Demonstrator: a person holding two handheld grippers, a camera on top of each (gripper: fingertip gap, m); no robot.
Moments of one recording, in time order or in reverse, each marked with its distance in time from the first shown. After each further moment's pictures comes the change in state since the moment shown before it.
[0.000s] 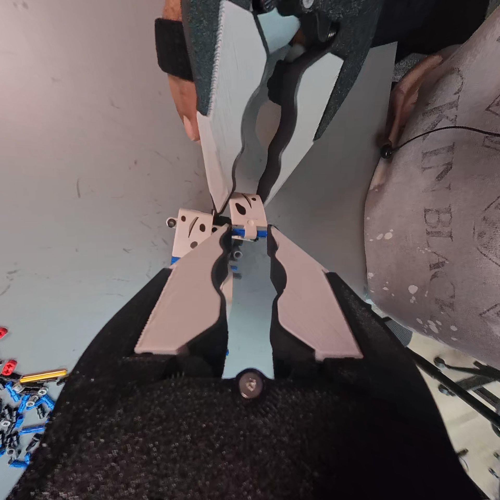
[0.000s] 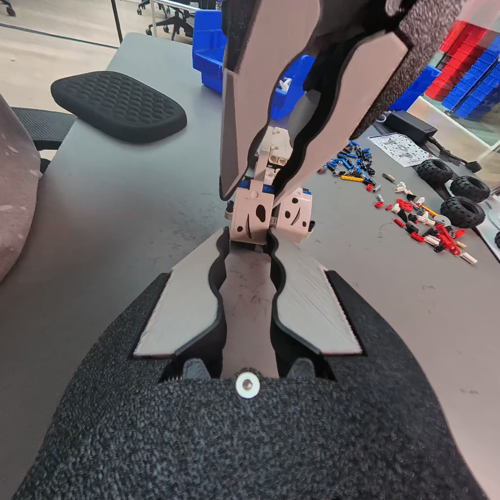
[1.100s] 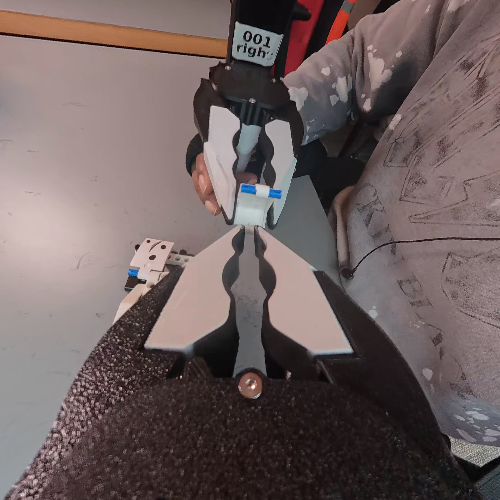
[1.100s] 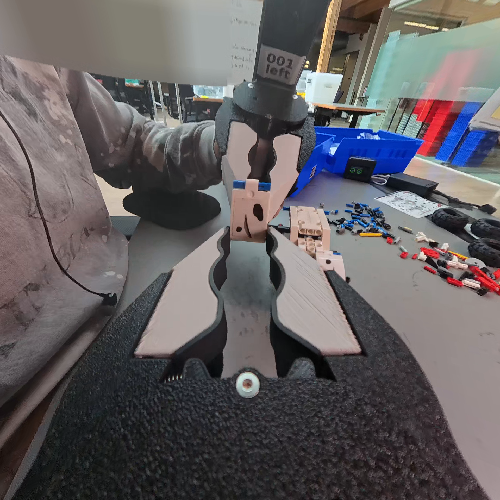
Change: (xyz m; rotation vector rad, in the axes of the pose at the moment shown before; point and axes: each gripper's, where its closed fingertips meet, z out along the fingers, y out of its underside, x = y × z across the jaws) left arm 0.039 -0.004 -0.023 0.763 0.001 0.169; right arm -0.029 -0.060 -0.013 0.300 -0.026 0.142
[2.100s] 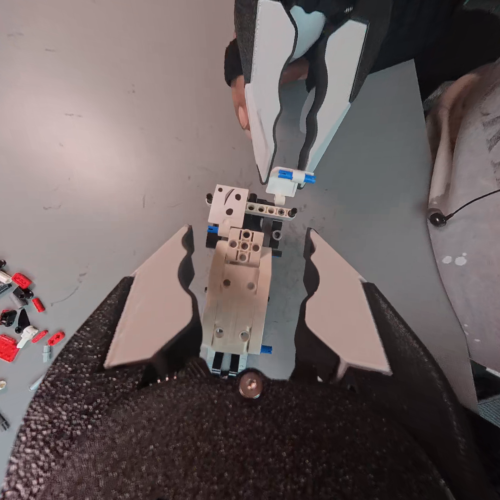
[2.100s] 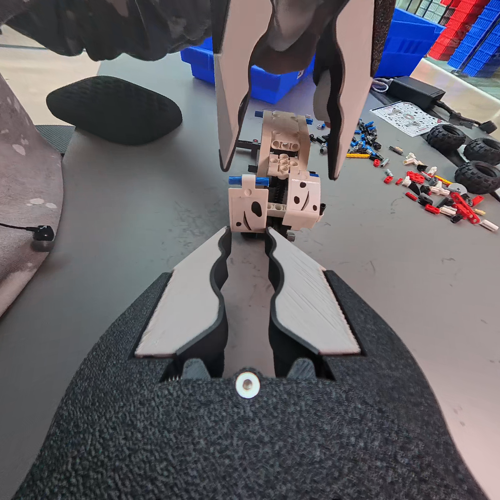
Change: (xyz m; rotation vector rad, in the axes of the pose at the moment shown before) left arm -0.064 0.039 -0.007 -0.432 -0.124 0.065; right arm 0.032 0.062 -0.010 -0.335 0.067 -0.038
